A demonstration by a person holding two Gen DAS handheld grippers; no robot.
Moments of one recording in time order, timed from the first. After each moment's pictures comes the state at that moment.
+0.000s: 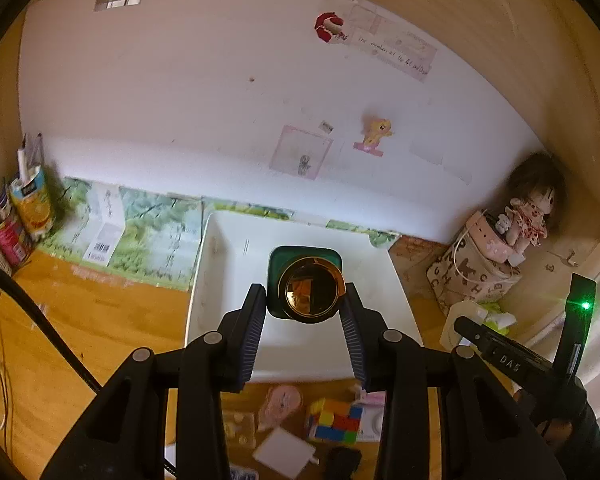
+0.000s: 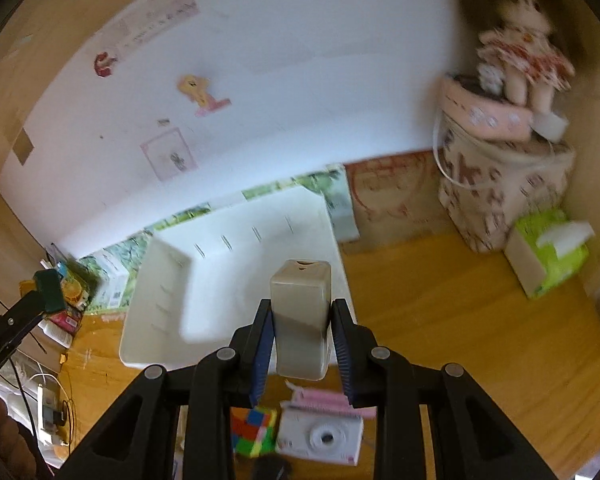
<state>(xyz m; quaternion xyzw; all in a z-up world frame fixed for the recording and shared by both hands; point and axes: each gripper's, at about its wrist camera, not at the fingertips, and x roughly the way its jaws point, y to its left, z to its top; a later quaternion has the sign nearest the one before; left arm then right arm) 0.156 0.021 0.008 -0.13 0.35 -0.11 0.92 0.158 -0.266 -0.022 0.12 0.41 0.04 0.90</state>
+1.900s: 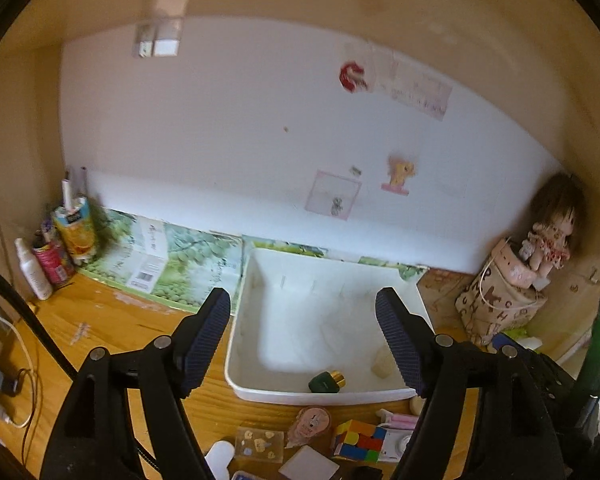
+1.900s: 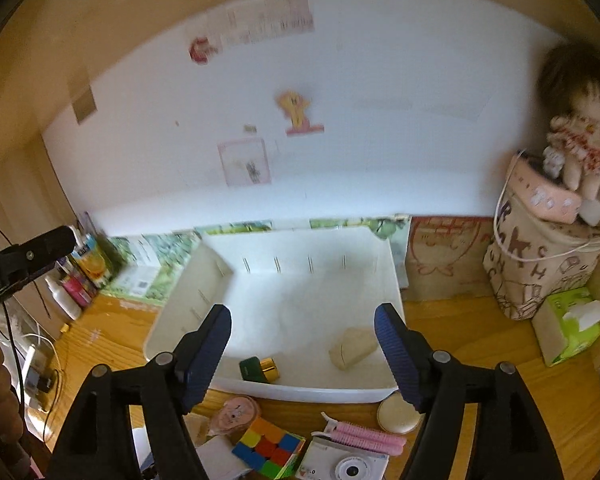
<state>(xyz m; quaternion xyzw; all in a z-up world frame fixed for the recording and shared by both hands) 0.122 0.036 0.035 -0.11 0.30 -0.04 0.95 0.152 -0.204 0.014 0.05 0.35 0.11 0.93</state>
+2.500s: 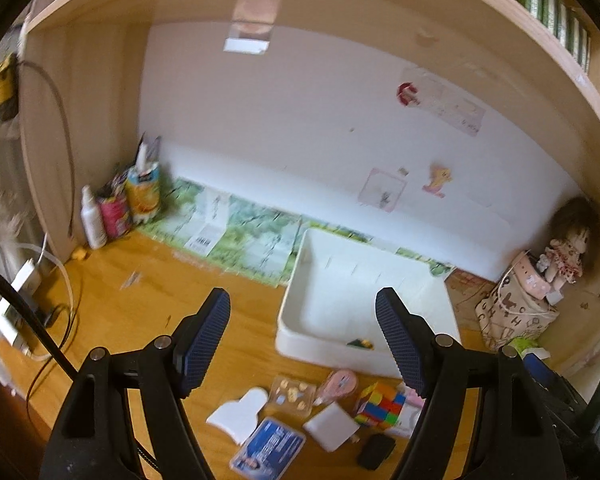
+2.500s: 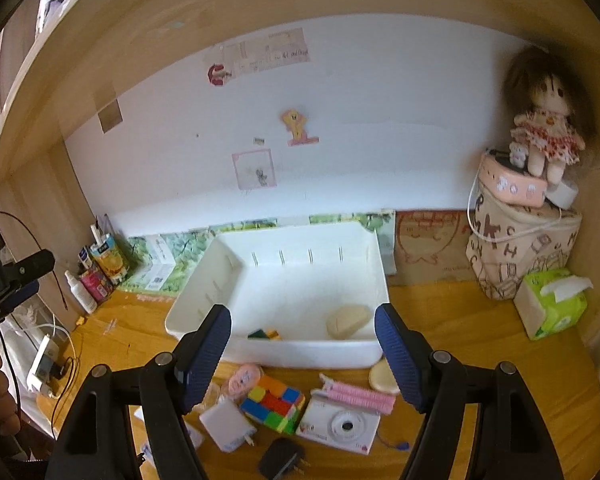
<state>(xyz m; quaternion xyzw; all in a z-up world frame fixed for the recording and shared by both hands) 0.041 0.067 0.016 -0.15 0.30 0.05 0.94 0.083 -0.225 0.020 0.06 0.33 0.11 0.93</state>
